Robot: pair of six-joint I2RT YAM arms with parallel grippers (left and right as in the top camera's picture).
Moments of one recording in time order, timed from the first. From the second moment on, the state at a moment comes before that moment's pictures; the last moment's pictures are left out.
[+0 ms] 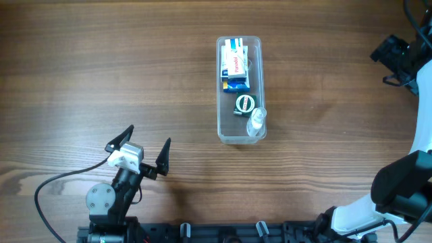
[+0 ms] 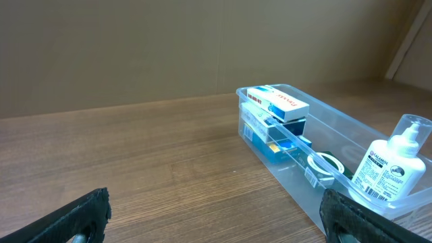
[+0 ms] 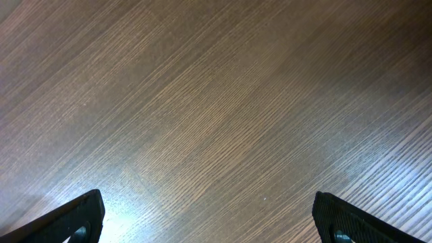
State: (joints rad) left arm -0.02 0.01 0.02 -0.07 0.34 -0.02; right arm -0.36 1.77 1.67 -1.00 0.12 0.38
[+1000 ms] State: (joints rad) left arm -0.02 0.01 0.02 -0.07 0.34 -0.02; right arm 0.08 0.72 1.10 -0.64 0.10 0.38
